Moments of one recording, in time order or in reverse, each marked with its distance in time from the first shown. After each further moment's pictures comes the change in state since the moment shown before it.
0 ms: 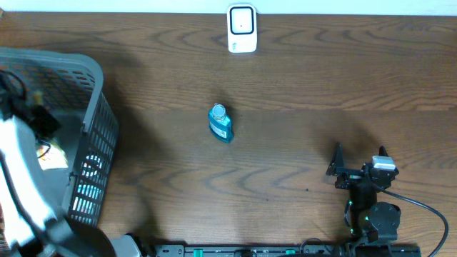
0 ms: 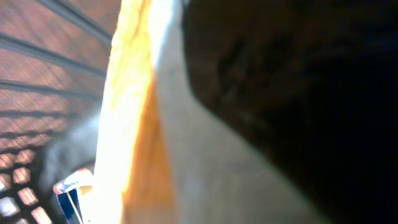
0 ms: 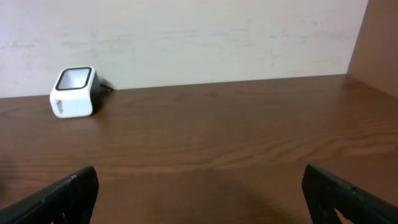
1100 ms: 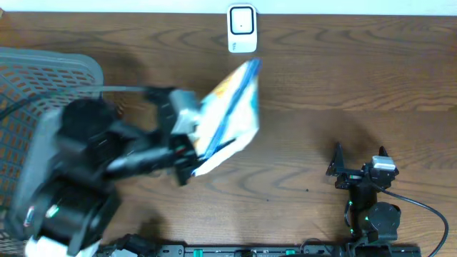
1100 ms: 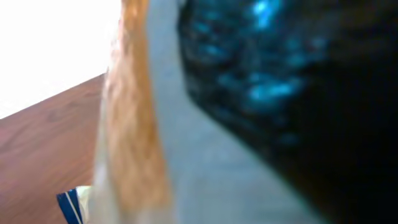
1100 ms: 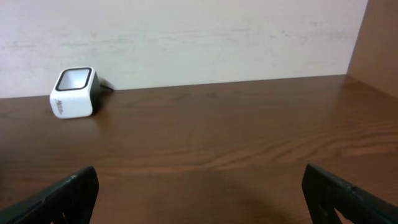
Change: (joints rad) left arm -1.011 -0.512 -0.054 0.434 1.004 0.129; right arm 0.000 0.000 0.000 0.000 0.000 0.000
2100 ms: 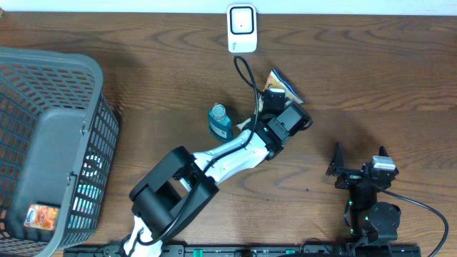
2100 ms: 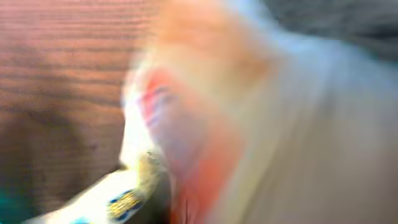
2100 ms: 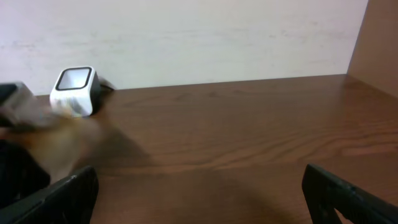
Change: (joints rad) left arm -0.476 1.040 -0.004 0.322 -1.307 -0.601; right arm 0.000 0.000 0.000 0.000 0.000 0.000
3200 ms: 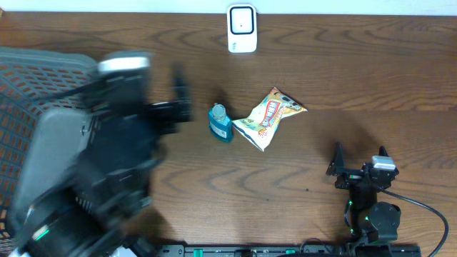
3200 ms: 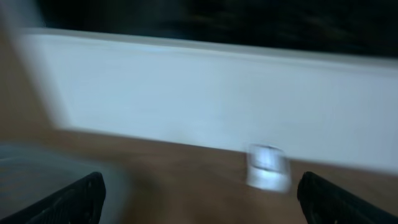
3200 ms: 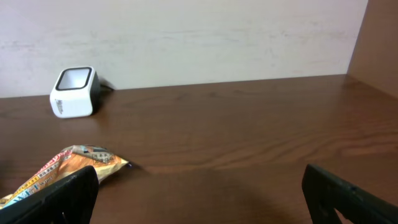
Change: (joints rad) left arm 0.150 -1.037 0.190 -0.481 -0.382 0.428; right arm 0.000 0.000 0.000 0.000 0.000 0.000
